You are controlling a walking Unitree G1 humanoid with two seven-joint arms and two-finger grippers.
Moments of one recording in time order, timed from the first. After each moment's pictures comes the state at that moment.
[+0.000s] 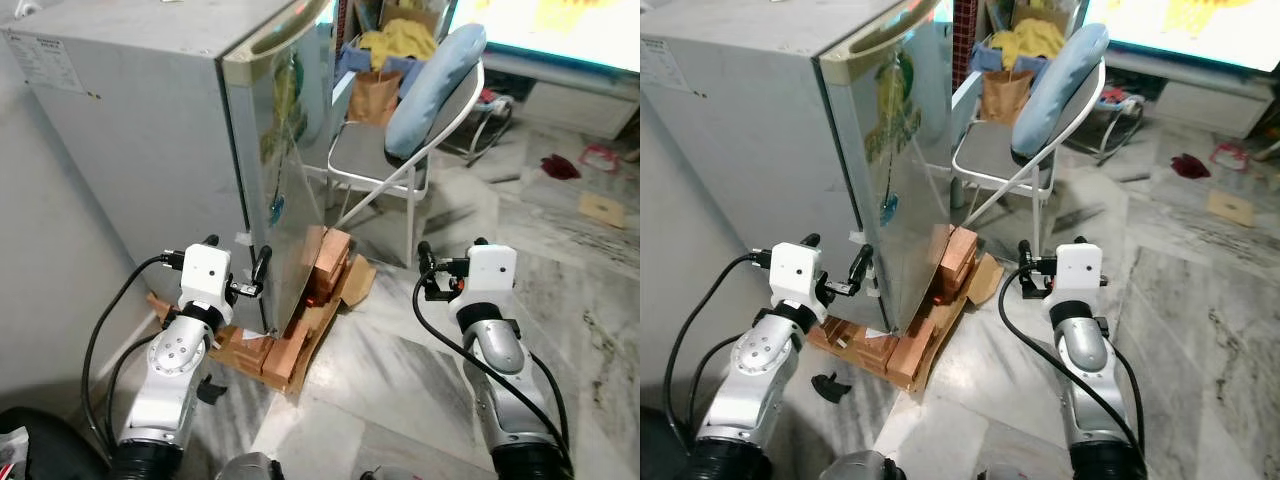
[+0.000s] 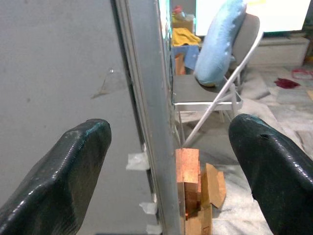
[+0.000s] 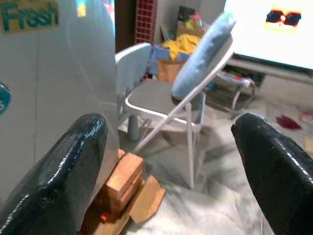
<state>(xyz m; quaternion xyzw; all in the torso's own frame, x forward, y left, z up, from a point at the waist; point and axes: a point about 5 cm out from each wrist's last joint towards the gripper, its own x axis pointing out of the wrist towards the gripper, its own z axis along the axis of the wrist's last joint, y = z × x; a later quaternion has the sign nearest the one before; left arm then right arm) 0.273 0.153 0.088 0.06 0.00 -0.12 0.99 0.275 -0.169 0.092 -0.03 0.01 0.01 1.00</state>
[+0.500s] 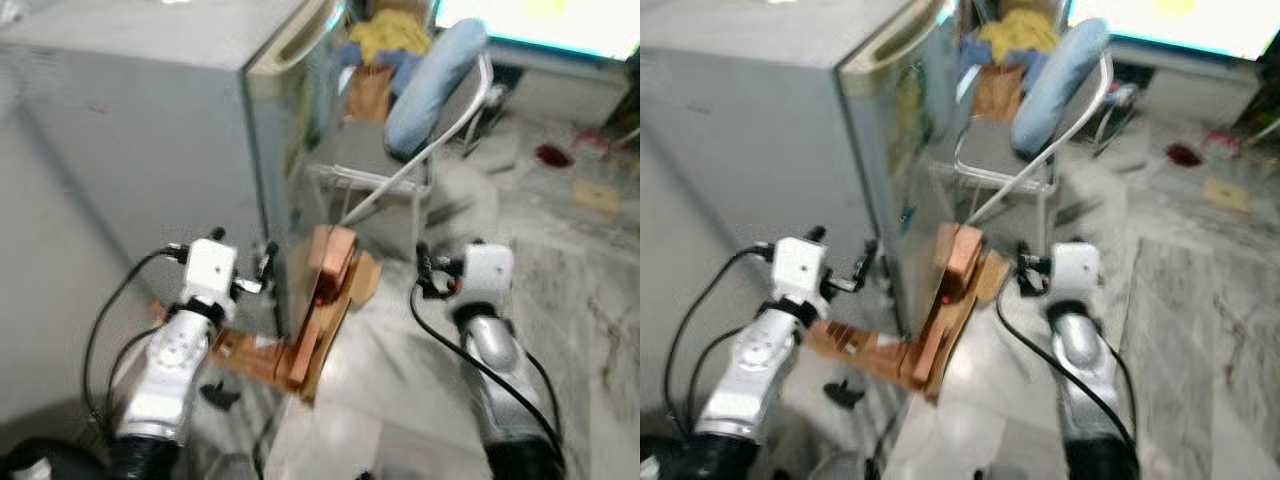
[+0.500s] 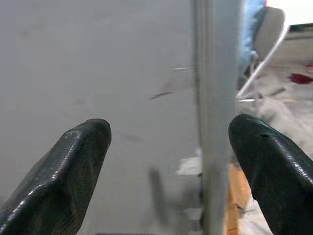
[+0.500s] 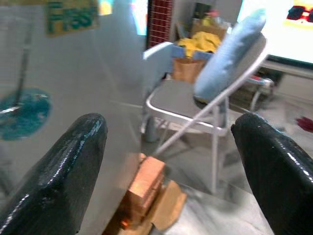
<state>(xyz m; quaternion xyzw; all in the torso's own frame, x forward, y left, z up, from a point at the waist) 0.273 0.151 0.089 0.07 -0.01 -0.13 0.99 0.277 -0.164 0.093 -0.03 0.01 0.02 1.00</state>
